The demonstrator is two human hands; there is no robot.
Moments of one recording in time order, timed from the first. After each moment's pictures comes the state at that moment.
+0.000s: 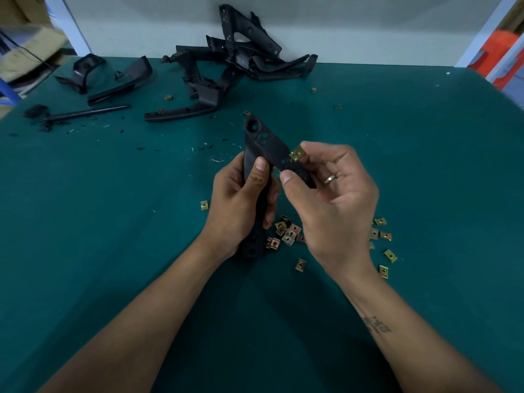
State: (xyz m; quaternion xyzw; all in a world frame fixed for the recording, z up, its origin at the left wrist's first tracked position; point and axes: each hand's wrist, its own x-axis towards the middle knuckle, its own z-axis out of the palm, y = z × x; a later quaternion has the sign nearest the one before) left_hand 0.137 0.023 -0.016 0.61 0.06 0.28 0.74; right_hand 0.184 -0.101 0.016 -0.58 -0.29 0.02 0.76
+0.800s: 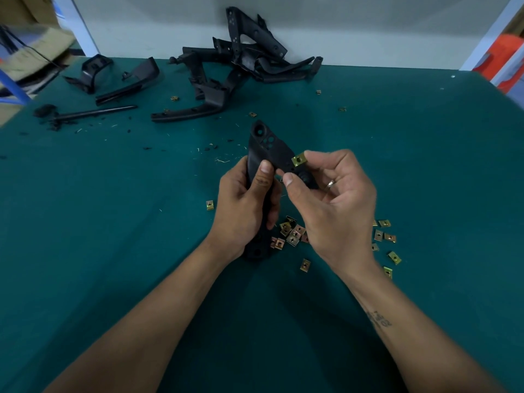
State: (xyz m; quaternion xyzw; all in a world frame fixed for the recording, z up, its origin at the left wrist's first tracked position) left_hand 0.138 0.023 -0.022 0.62 0.10 0.30 0.71; right_hand 0.188 -0.099 0.013 -0.64 -0.29 0.03 0.72
